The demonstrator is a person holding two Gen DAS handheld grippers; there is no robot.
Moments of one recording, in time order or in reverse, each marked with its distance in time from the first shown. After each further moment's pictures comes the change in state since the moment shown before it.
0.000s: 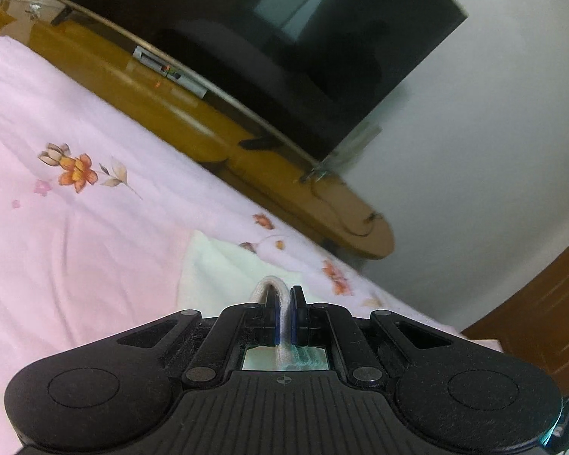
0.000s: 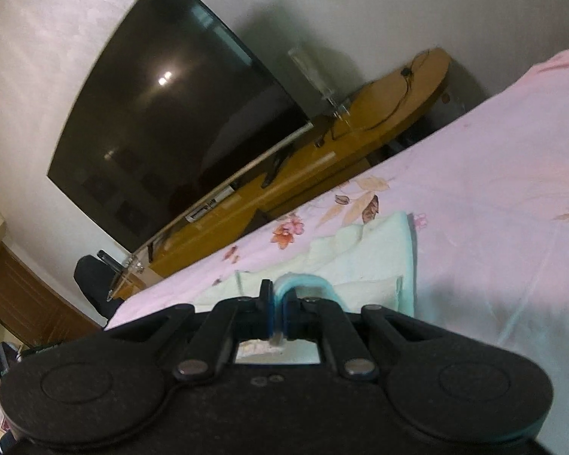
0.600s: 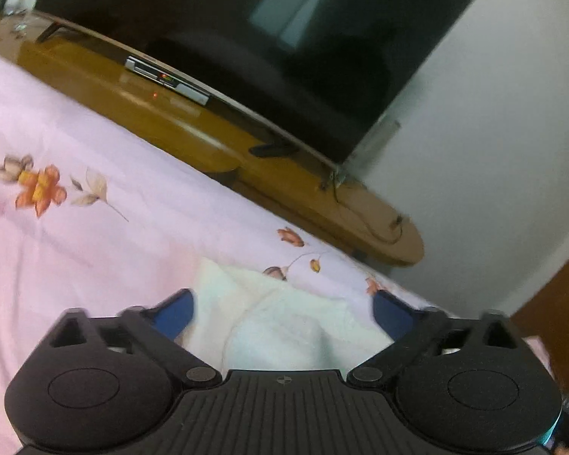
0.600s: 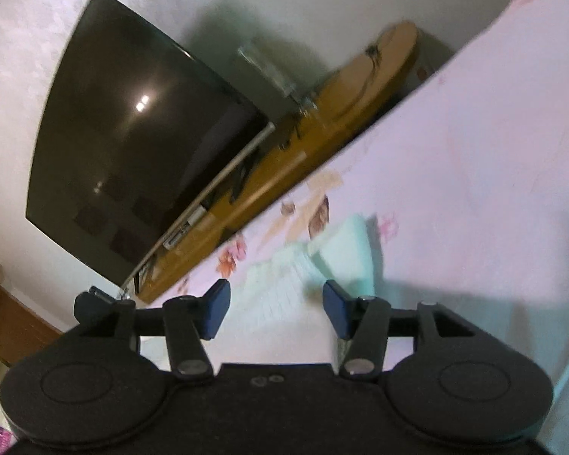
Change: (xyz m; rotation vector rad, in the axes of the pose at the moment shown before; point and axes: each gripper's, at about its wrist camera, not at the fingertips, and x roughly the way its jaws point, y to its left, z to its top) left arm 0.083 0.005 0.003 0.107 -0.030 0.054; right arm 0.052 -0.067 -0.004 0.100 -0.080 0.021
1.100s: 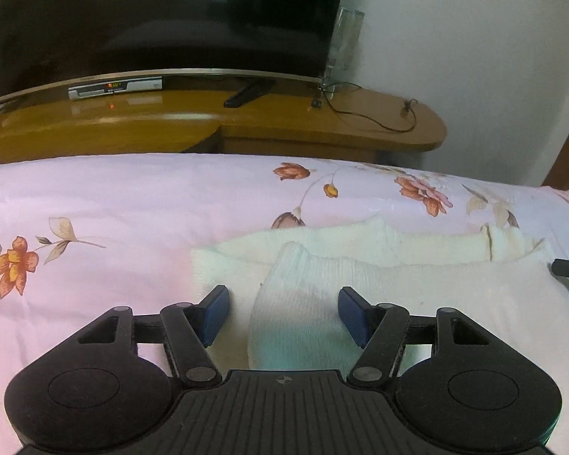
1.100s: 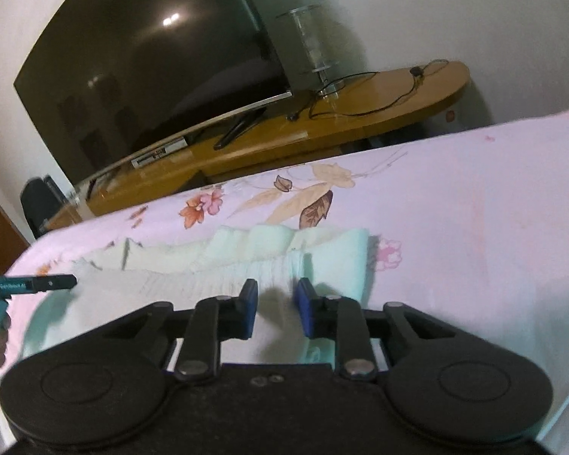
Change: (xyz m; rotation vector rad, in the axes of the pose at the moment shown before) left arm 0.032 -0.032 0.001 0.404 0.184 0.119; right arm 0.040 0.032 -0.002 -0.406 0.136 -0.160
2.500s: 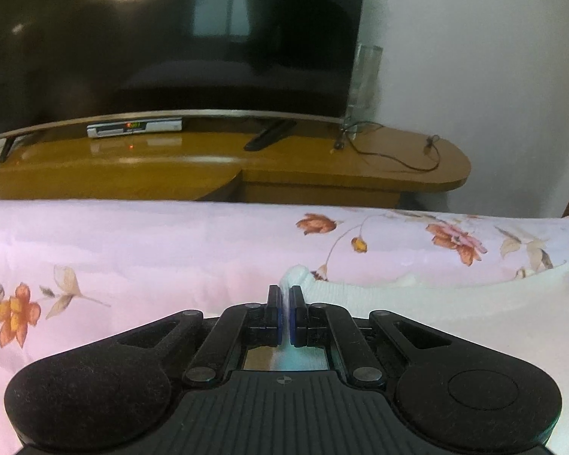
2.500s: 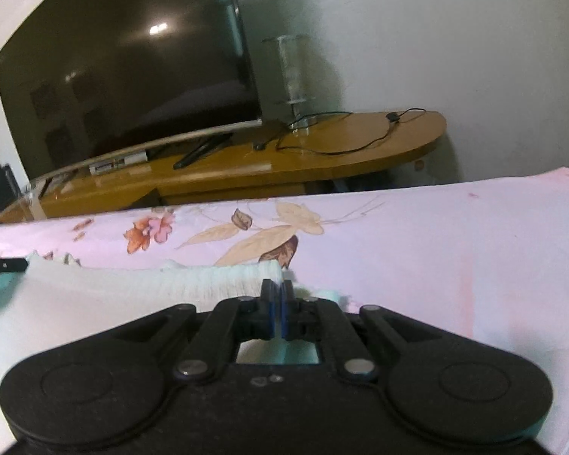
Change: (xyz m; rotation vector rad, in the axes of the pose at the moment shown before) left arm 0.022 -0.002 0.015 0.012 -0.137 0.085; right arm 0.028 -0.002 0.009 -0.091 -0.124 -0.163
